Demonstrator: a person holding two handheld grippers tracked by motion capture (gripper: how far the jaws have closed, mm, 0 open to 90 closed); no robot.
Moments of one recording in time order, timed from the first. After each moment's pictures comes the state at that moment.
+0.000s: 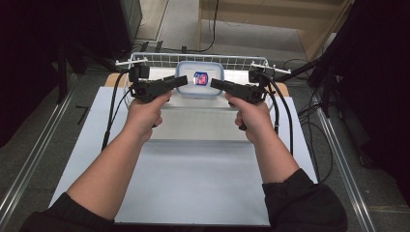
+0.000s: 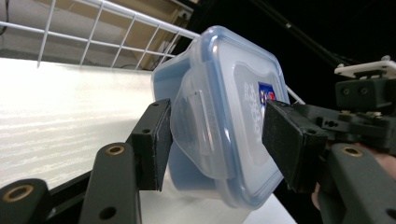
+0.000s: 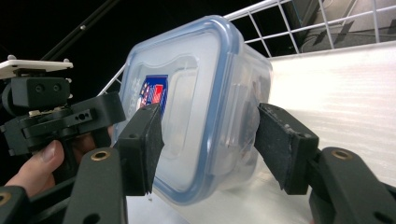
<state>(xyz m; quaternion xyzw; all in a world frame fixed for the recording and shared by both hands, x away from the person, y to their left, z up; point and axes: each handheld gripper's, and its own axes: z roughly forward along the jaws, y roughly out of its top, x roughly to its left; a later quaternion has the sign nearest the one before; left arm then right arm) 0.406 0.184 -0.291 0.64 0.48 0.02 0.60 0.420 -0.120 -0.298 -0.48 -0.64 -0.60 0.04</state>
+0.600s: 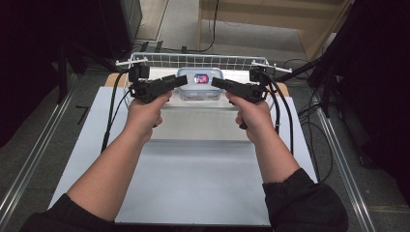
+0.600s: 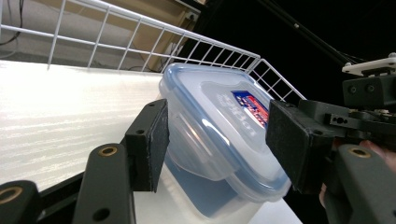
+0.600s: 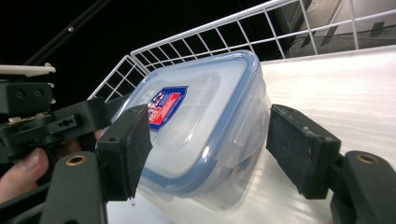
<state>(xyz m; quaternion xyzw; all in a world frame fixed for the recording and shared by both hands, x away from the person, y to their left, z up) 0.399 0.184 -0.285 0.64 0.48 0.05 0.60 0.419 -0.121 -0.294 -0.49 -0.64 -0.59 0.02</state>
